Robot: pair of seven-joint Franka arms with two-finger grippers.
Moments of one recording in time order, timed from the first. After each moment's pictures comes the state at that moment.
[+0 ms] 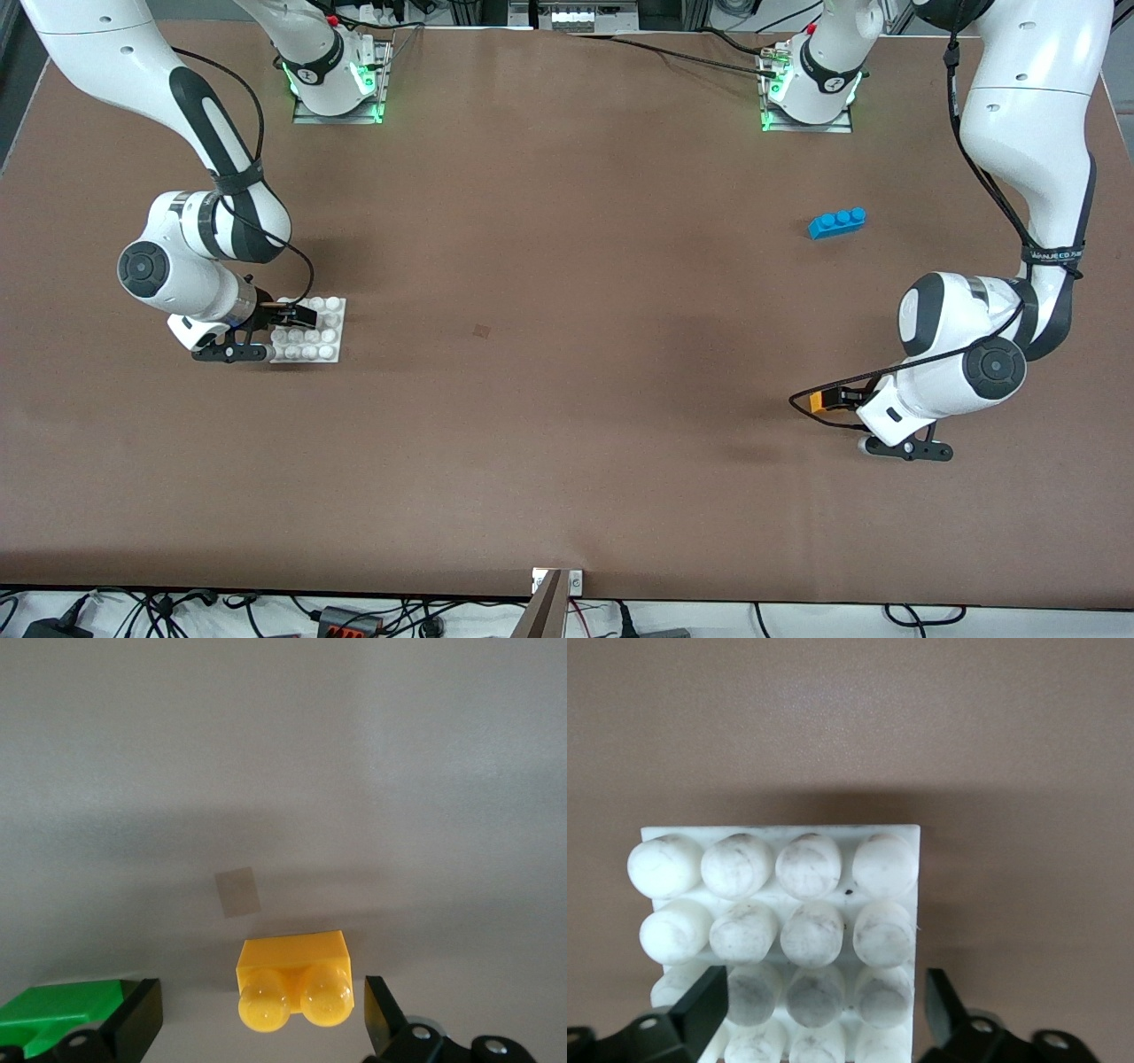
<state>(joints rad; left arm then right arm) 0.10 0.72 -0.17 -1.52 0.14 2.20 -0.05 -0.04 0.45 0.03 -2.10 0.02 2.46 -0.03</state>
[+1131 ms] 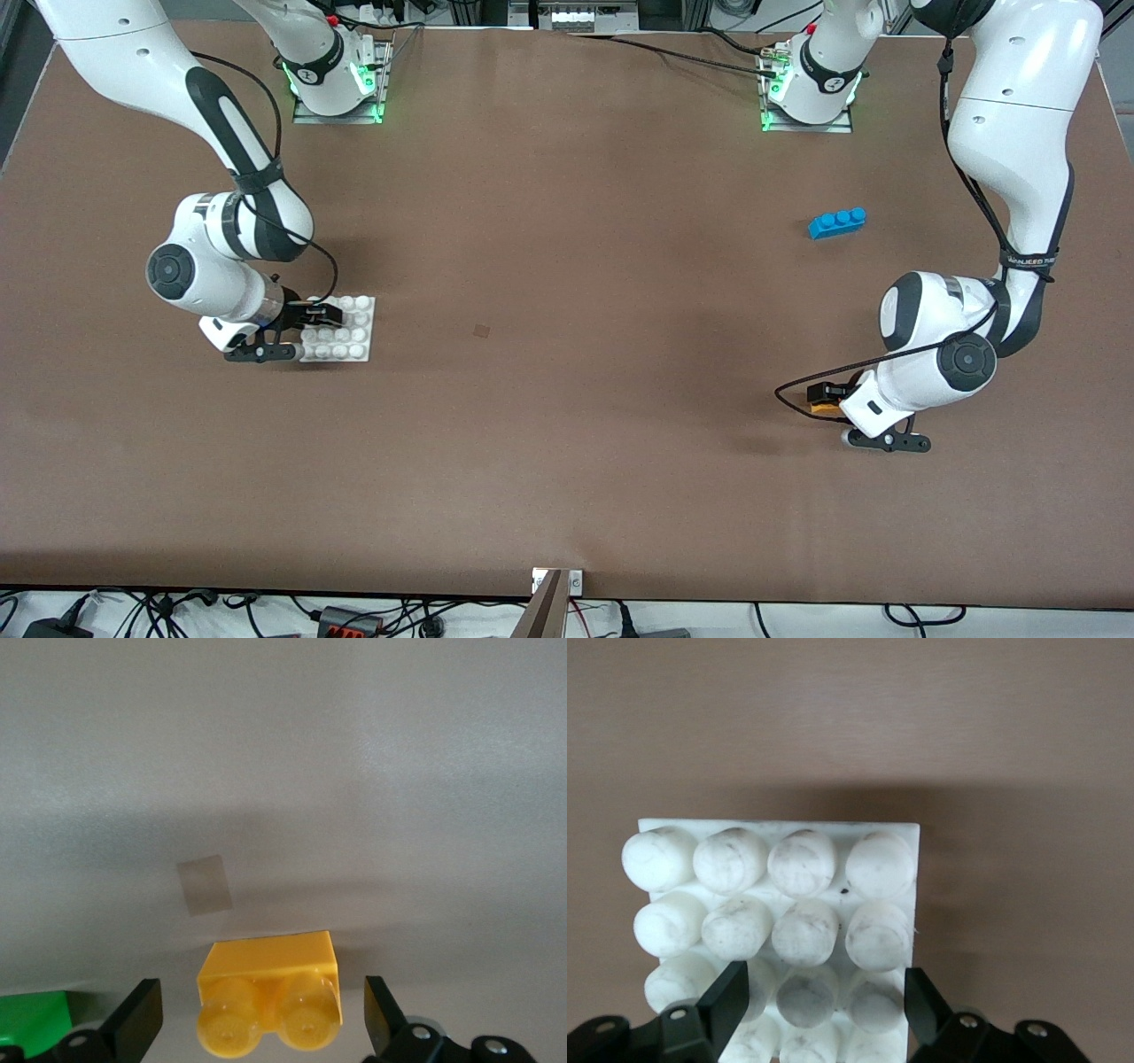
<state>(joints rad) 0.10 0.73 -0.18 -1.60 0.14 2.29 -0.07 -0.03 0.47 0.12 -2.09 0.10 2.46 -0.03</state>
